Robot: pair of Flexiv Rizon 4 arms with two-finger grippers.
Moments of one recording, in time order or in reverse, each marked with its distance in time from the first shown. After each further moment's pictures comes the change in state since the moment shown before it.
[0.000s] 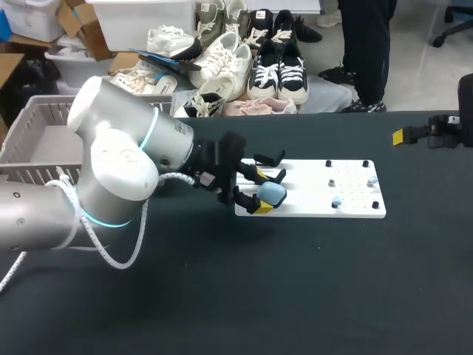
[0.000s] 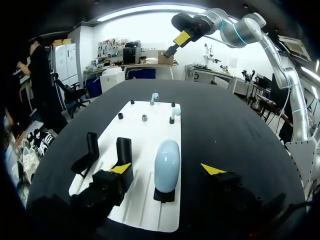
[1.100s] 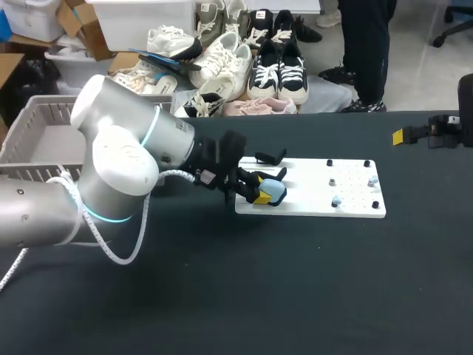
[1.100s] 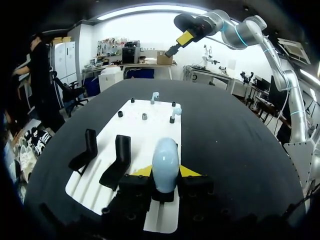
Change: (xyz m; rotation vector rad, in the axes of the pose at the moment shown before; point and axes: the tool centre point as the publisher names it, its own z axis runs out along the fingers) left arm 0.001 0.004 0.003 0.026 -0.004 -0.012; right arm 0.000 0.000 0.000 0.000 0.000 0.000
